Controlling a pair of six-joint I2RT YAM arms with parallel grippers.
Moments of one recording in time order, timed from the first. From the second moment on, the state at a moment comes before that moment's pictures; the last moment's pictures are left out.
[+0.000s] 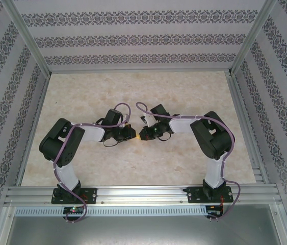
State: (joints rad) left arm -0.49 1.80 0.79 0.11 0.57 -0.77; right arm 0.59 1.93 1.02 -0.17 -0.62 0.27
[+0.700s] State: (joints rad) left arm -0.51 1.82 0.85 0.01 0.51 -0.77; right arm 0.59 1.93 1.03 -0.18 -0.62 0.27
